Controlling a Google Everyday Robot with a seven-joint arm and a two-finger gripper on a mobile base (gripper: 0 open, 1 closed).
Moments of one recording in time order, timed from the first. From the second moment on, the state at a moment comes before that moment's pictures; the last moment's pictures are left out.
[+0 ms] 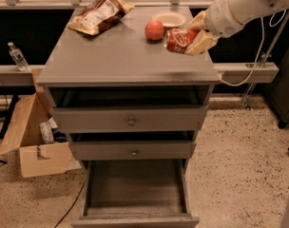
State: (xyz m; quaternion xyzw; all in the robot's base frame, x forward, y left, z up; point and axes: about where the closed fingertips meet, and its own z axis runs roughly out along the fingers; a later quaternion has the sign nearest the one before) arm 0.692 -0.137 0.936 -0.70 0.60 0.03 0.38
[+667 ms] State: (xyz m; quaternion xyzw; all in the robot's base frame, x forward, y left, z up) arm 0.718 -0.063 0.946 -0.67 0.62 0.04 0.40
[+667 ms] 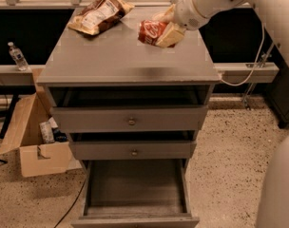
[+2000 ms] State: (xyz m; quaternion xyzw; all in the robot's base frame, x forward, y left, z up) arm 0.773 0.049 0.877 -0.63 0.68 0.14 0.35
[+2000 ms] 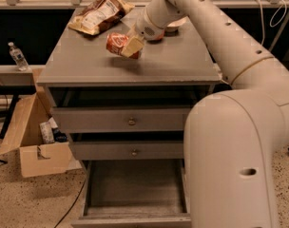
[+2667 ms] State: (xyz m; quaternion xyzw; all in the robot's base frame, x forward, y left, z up) arm 0.781 0.061 0.872 -0.64 0.68 0.14 0.33
